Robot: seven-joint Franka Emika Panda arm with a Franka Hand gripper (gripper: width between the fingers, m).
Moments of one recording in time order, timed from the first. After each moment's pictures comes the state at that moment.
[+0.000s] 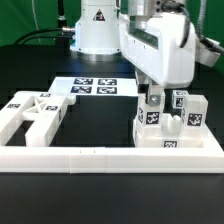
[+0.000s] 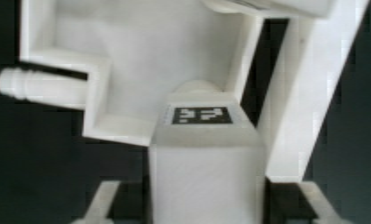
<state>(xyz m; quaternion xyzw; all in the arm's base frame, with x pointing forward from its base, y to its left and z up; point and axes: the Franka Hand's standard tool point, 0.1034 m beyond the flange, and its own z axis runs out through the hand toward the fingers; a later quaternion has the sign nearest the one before) 0.622 0.052 0.087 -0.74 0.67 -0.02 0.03</state>
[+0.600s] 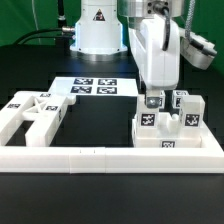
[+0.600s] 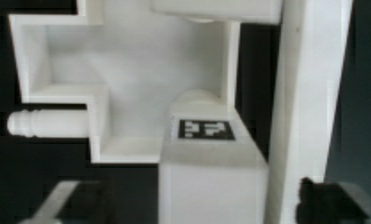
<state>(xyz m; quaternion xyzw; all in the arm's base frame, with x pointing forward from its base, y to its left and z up) 0.619 0.055 0.087 -0.71 0.71 0.00 0.03</state>
